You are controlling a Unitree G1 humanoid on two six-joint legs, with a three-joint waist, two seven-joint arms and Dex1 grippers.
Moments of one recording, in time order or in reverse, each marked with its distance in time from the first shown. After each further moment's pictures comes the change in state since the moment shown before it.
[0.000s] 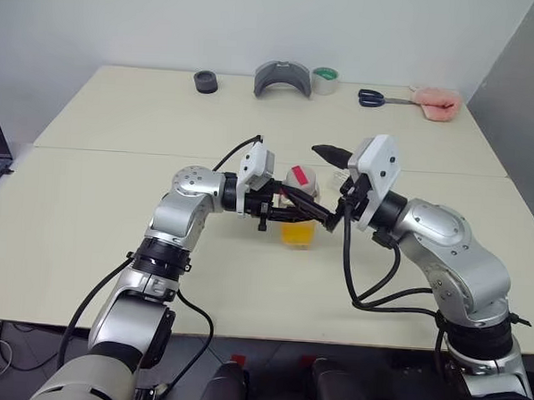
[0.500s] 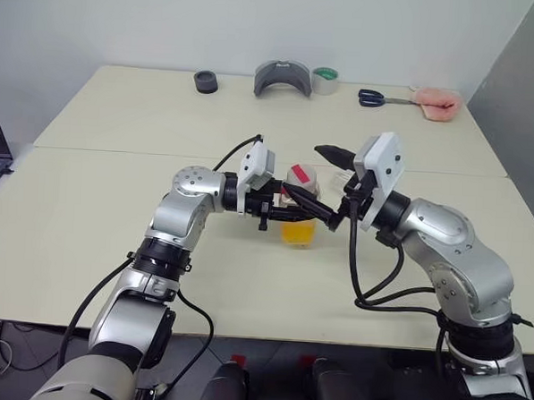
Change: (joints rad) left arm 0.000 -0.002 0.000 -0.002 0.000 0.000 0.009; right arm 0.013 -0.002 -0.038 -0.015 0.044 0.031 -0.004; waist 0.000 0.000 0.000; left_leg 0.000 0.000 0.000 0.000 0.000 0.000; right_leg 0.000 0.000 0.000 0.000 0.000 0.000
